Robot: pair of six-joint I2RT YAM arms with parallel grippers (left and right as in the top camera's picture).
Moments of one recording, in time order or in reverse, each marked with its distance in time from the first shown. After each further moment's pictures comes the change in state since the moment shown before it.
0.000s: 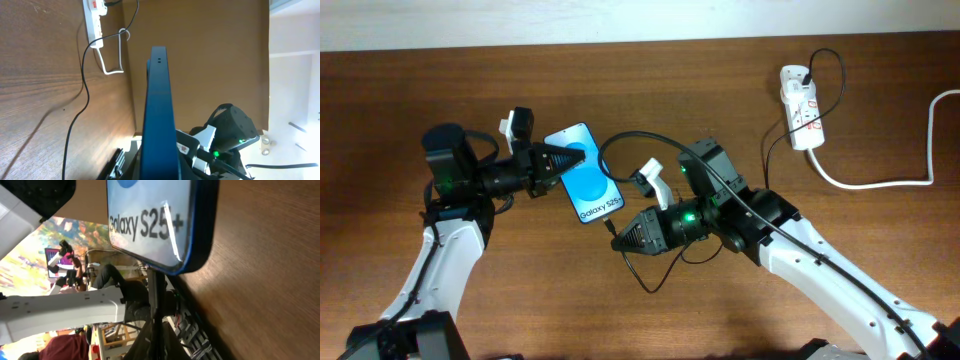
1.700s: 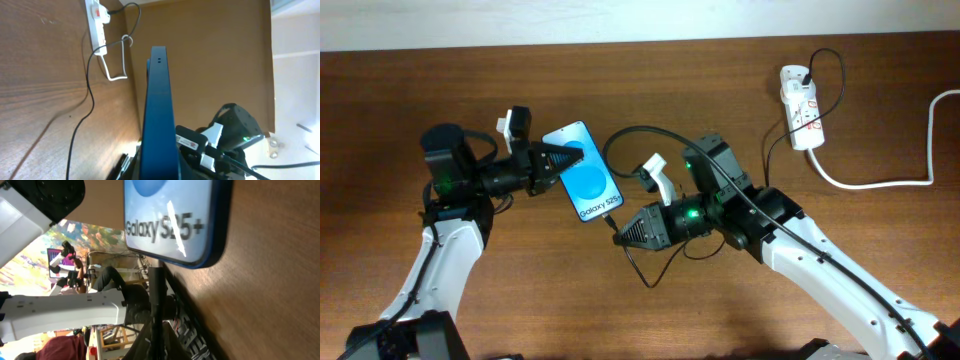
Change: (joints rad) left arm 0.002 0.000 0.000 0.001 -0.023 0.033; right arm -0.028 0.000 -0.001 0.036 -0.019 -0.014
